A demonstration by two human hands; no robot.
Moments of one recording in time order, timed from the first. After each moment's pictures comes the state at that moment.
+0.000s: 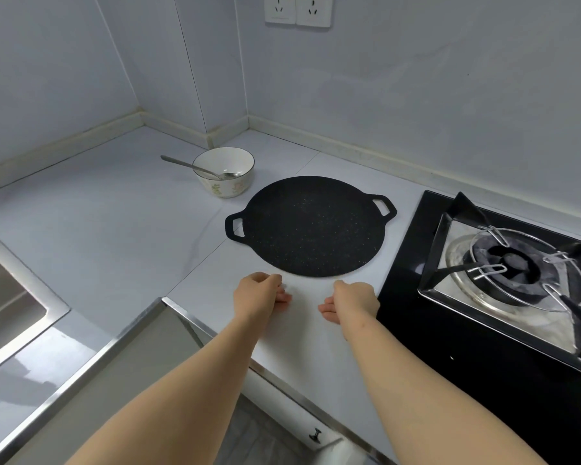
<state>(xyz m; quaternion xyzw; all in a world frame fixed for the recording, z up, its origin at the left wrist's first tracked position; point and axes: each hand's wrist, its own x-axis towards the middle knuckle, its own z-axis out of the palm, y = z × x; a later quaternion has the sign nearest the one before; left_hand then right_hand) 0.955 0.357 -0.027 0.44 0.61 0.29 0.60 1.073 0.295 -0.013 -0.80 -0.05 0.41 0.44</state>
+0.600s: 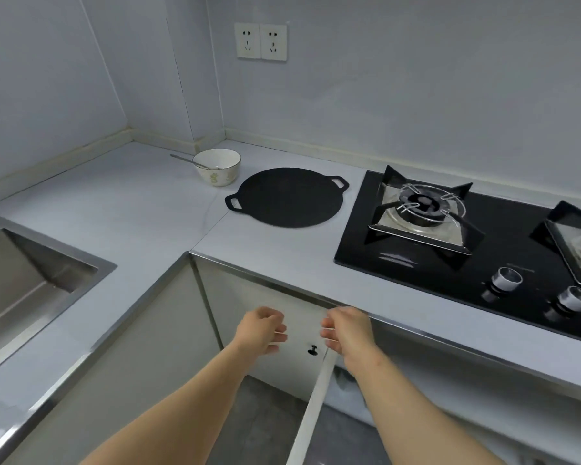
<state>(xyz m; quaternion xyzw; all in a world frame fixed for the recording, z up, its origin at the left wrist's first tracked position) 0.825 0.203 -0.033 0.55 0.52 0.11 0.64 0.936 0.106 -0.010 -0.74 -0.04 0.39 0.55</state>
